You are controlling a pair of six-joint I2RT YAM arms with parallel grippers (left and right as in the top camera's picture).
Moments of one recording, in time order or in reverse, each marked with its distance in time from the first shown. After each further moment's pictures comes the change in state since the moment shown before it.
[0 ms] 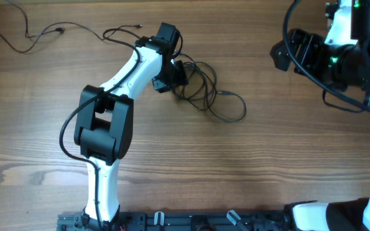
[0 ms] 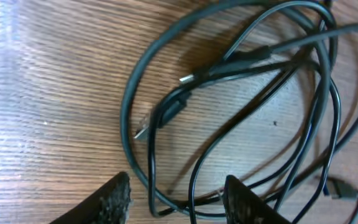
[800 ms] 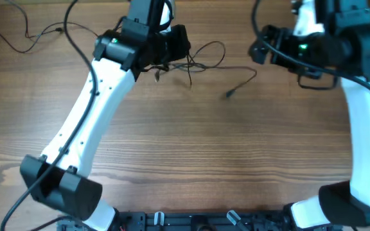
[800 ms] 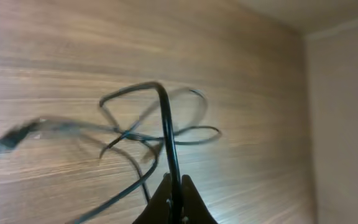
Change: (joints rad) left arm -0.026 -0.472 0.036 0.079 0.135 0.032; right arm 0.070 0.129 -0.074 0.091 -0.051 -0.029
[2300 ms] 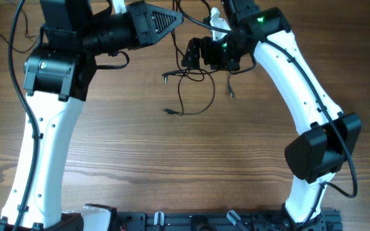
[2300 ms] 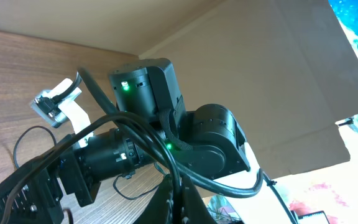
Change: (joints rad) left arm 0.196 -0.238 -0.001 0.227 0.598 -0.108; right arm 0.167 0.340 -0.159 0.348 -0.281 -0.126
